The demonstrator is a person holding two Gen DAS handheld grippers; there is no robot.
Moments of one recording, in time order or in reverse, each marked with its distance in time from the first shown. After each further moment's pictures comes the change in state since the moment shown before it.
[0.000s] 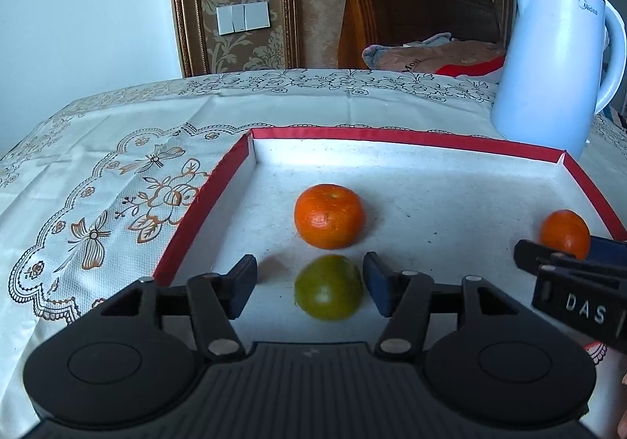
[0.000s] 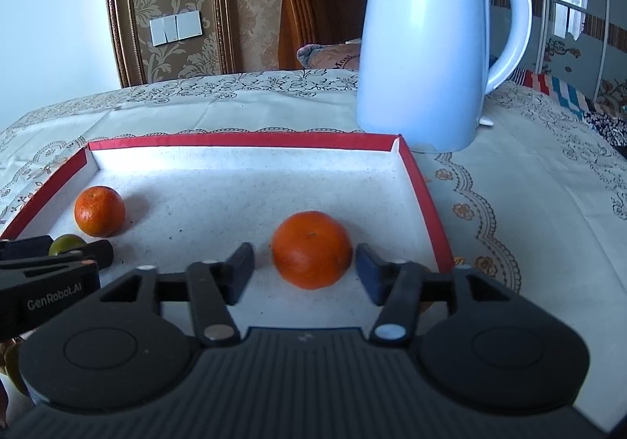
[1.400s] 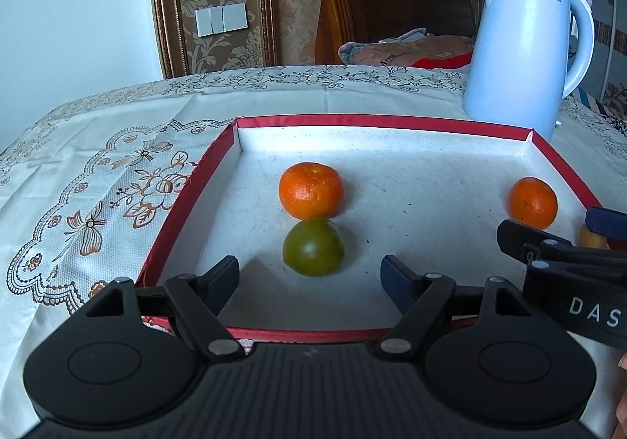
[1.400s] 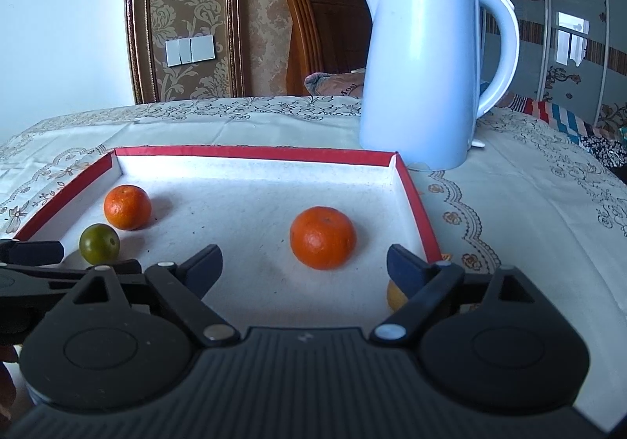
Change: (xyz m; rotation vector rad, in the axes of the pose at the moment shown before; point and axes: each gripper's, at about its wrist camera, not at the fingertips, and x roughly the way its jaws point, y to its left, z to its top) left arm -0.017 0.002 -0.015 0.043 -0.002 -0.065; right arm -0.035 0.004 -0.018 -0.025 -0.095 0.007
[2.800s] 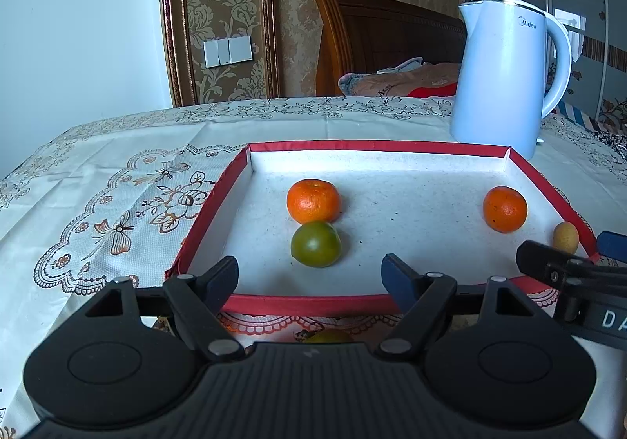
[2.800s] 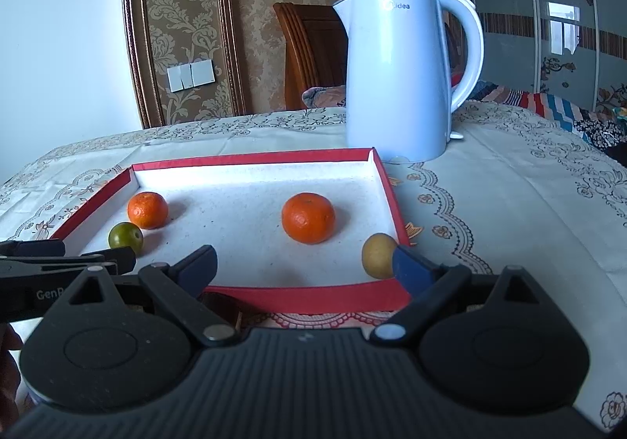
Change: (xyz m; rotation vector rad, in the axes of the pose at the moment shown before) left arm -0.038 0.001 -0.016 0.007 -0.106 0.011; right arm -0.047 -0.019 -0.021 0.076 -0.055 0.031
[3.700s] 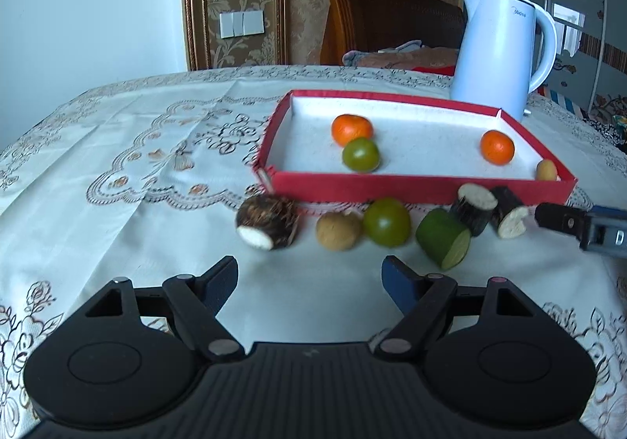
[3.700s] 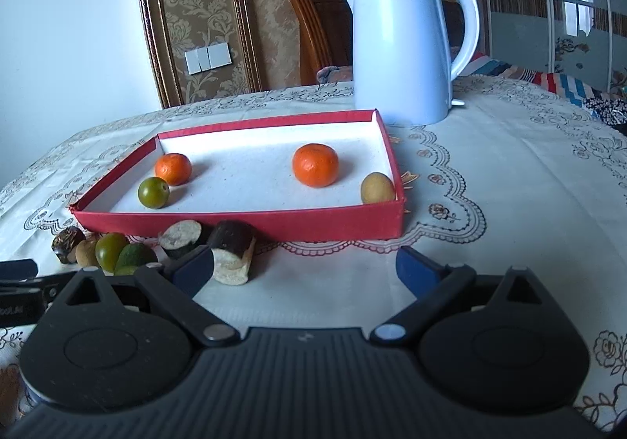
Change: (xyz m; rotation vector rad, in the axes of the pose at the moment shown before) left arm -0.059 0.055 -0.055 -0.031 0.073 -0.034; right arm -0.035 -0.009 -0.029 0.010 0.058 0.062
